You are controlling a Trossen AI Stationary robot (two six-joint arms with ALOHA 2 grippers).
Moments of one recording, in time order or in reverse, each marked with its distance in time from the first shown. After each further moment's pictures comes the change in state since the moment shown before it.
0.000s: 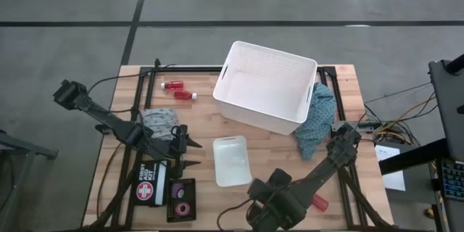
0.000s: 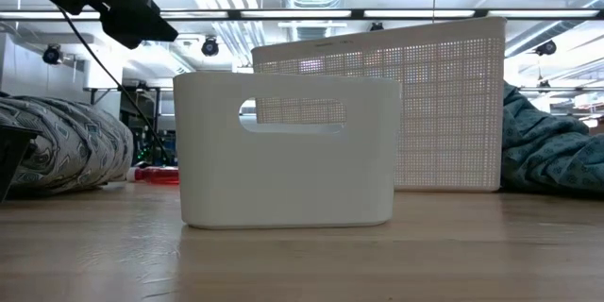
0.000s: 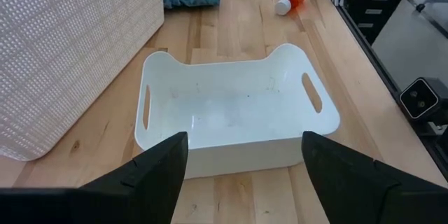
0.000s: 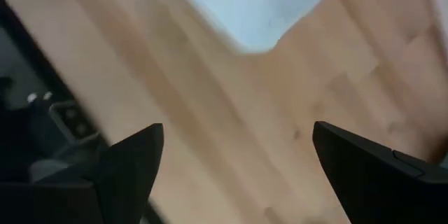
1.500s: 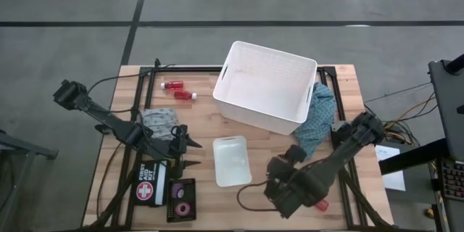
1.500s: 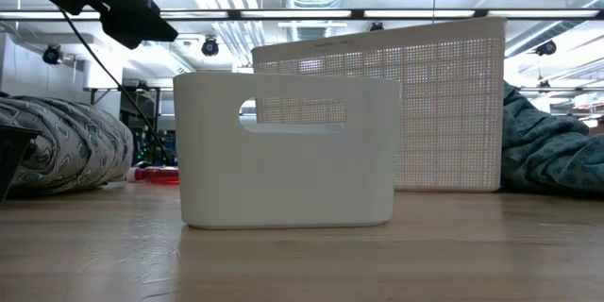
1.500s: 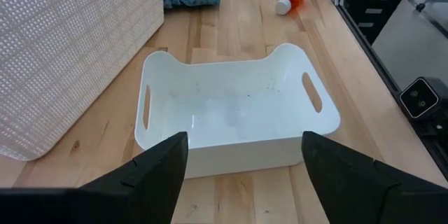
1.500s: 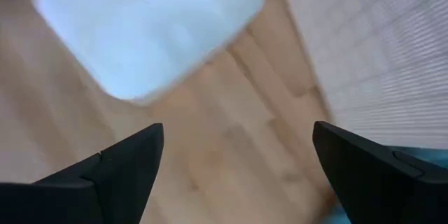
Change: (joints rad) left arm 0.000 0.000 0.000 -0.001 0.000 0.000; right arm 0.009 -0.401 -0.612 0.179 0.278 -0.039
